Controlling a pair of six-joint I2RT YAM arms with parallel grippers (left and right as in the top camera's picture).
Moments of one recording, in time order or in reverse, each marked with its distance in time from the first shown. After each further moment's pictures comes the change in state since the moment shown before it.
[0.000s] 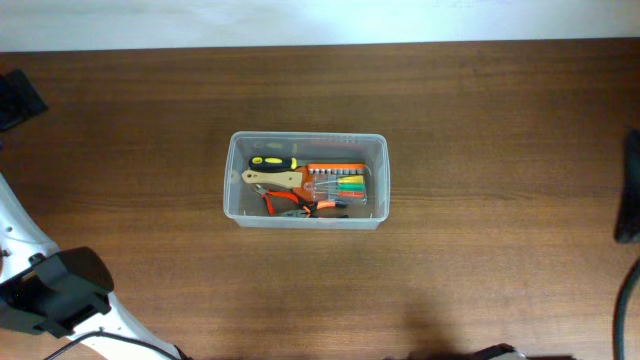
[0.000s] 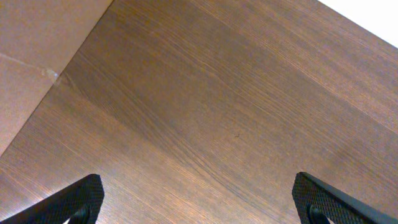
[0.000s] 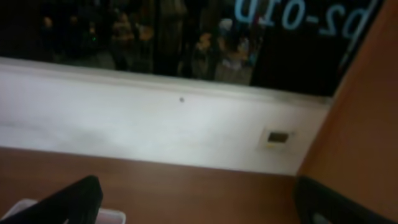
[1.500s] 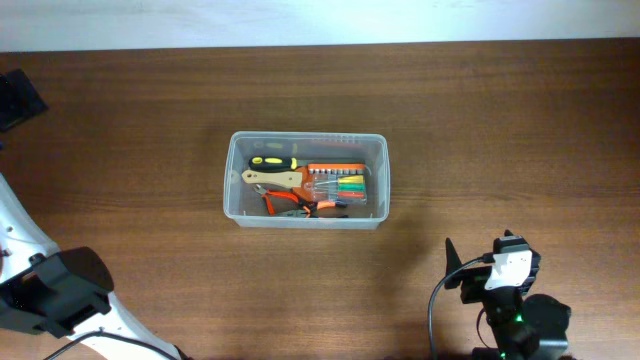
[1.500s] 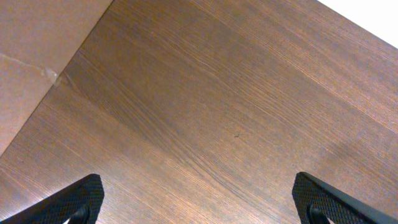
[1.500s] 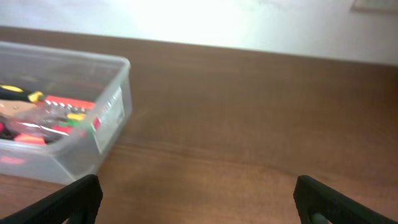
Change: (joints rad) left arm 0.000 0.000 0.000 0.000 0.000 0.000; right arm -0.341 -1.307 -2.526 1.050 -0.429 0.002
